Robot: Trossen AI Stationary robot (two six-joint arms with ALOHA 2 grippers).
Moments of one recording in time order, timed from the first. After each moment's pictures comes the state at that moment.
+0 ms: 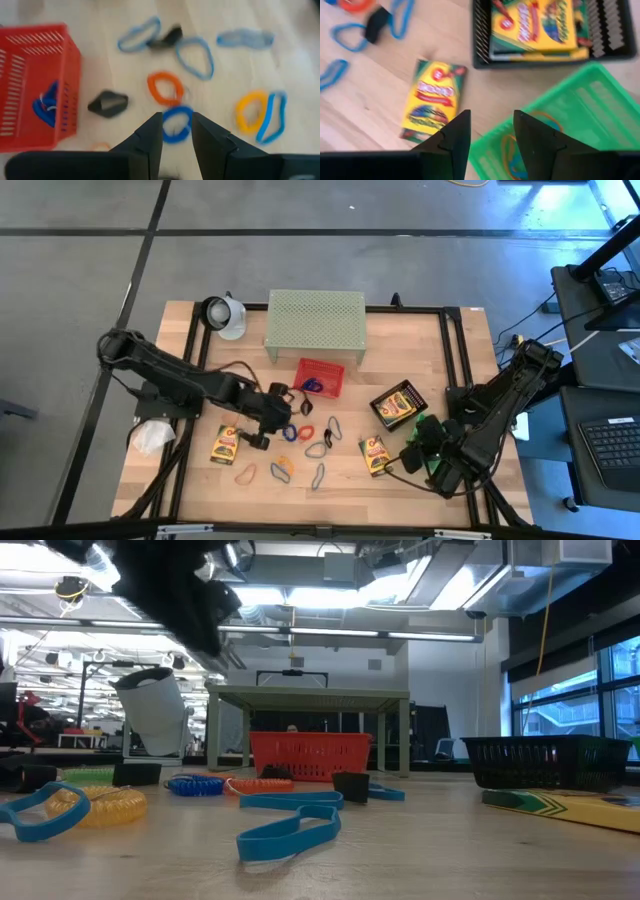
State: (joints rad) left arm -0.28 1.40 0.96 -0.53 -0.08 0.01; right arm 0.94 1.48 1.02 -1.14 0.52 1.98
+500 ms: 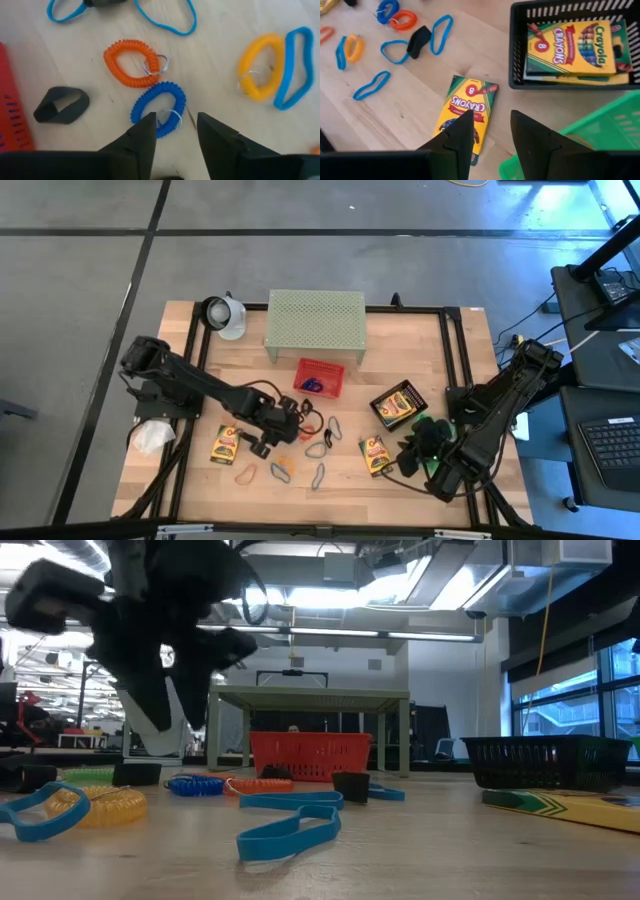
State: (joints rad) left arm -0.30 1.63 1.01 -0.57 -0.03 0.20; right arm 0.94 1.48 1.02 -1.03 0.65 1.89
